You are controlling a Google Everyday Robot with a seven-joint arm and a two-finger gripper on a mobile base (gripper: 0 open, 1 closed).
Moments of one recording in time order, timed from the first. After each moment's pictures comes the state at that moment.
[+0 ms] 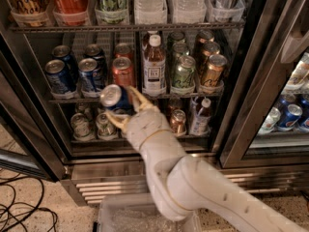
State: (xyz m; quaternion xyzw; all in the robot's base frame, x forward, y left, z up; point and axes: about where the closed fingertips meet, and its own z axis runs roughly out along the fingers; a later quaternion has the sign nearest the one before) arm 0.535 0.050 0.873 -0.33 0.58 -0.05 0.75
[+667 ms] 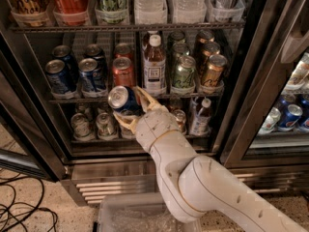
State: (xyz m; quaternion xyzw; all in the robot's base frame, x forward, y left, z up) arm 0.531 0.027 0.877 -0.35 0.57 -0.07 0.74
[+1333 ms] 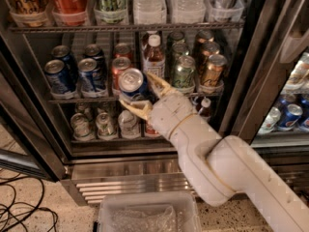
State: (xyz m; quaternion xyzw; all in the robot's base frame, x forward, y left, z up) arm 0.531 0.007 0.917 -0.34 0.55 0.03 0.76
